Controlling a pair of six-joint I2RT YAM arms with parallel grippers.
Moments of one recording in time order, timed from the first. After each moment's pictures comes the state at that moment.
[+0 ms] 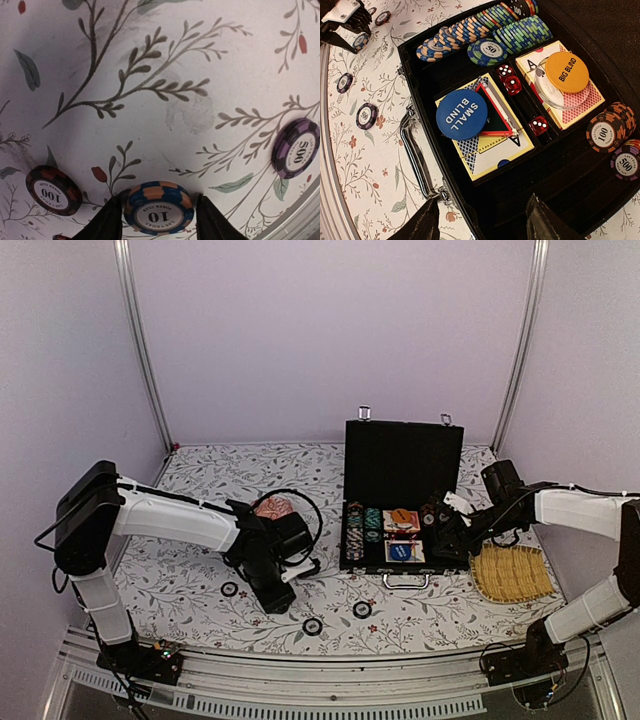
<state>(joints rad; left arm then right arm) -1.01 1.83 1.11 -0.75 0.02 -0.03 0.26 1.39 0.77 -0.47 -0.57 -0.61</state>
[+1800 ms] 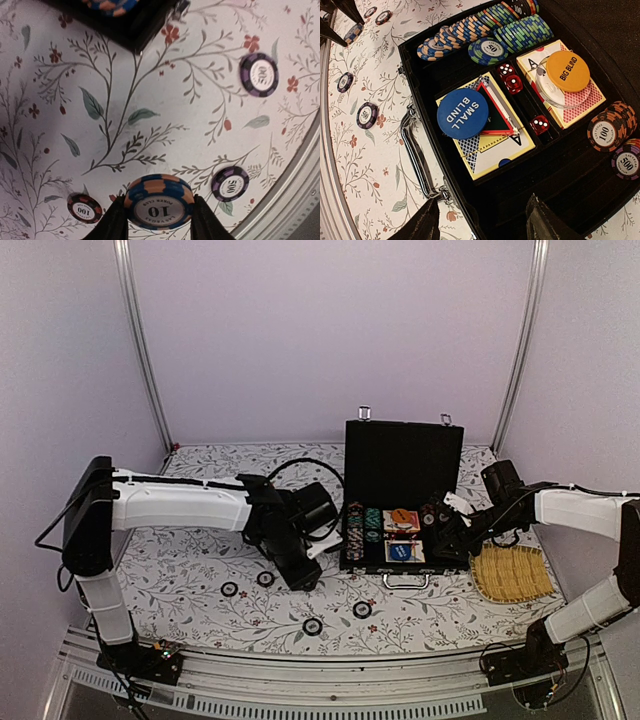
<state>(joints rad) -1.05 1.87 1.37 -0.85 0.02 -0.03 0.26 1.39 0.77 -0.47 -0.57 -0.62</state>
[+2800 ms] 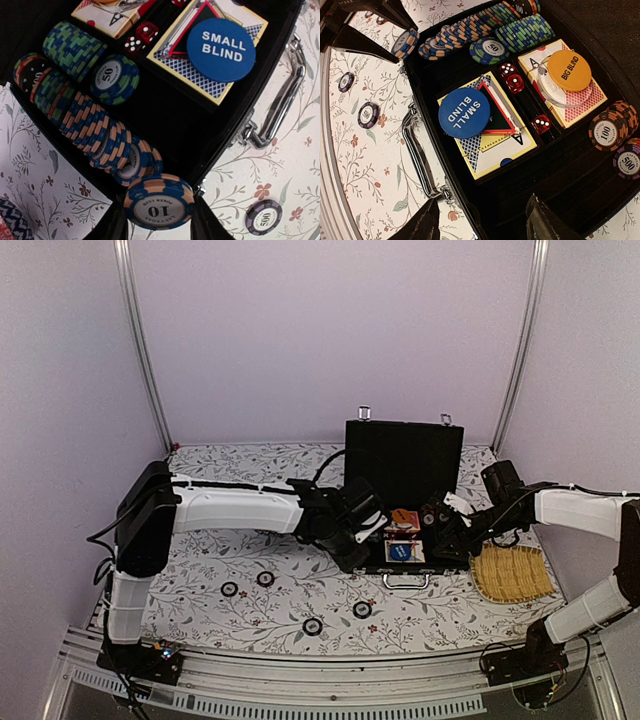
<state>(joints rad) -1.09 2.15 1.69 -0.64 -0.16 -0.04 0.26 1.39 0.77 -0.48 -0.57 -0.62</state>
